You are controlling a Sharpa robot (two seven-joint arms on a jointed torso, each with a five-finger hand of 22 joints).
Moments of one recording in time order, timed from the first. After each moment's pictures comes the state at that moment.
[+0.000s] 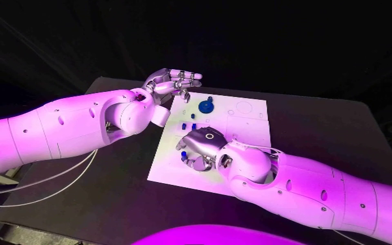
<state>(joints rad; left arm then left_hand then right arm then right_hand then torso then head) 1.15 -0.94 0.01 1.55 -0.06 -0.20 0.33 1.38 -0.15 0.47 -0.02 0.25 1.06 0.17 0.10 0.08 1.16 0.09 0.20 0.15 1.26 0.01 1.03 0.47 0.16 1.18 0.09 0.94 0.70 1.04 -0.41 -0.13 1.55 -1.81 -0.28 -0.24 1.35 -0.15 0.34 -0.01 0.18 0.94 0.11 0.07 0.09 0.92 0.13 0.07 0.06 1.47 0.03 1.38 1.26 0.13 1.28 0.13 0.87 1.00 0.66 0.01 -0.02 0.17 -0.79</state>
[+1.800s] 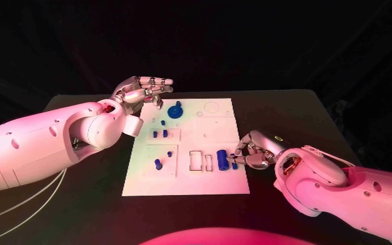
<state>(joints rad) 1.15 -0.95 0.00 1.56 -0.06 -0.20 0.33 1.38 -0.14 0.47 -0.02 0.25 1.06 0.17 0.10 0.08 1.16 0.09 0.20 0.15 1.25 0.01 1.03 0.46 0.16 1.18 0.09 0.94 0.70 1.03 -0.96 -0.13 1.89 -1.49 -0.47 -0.55 1.26 -0.07 -0.11 0.28 0.34 1.05 0.09 0.23 0.32 1.46 0.02 1.21 1.04 1.47 -0.06 1.57 1.31 0.07 1.46 0.05 1.27 1.31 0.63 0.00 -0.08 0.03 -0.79</state>
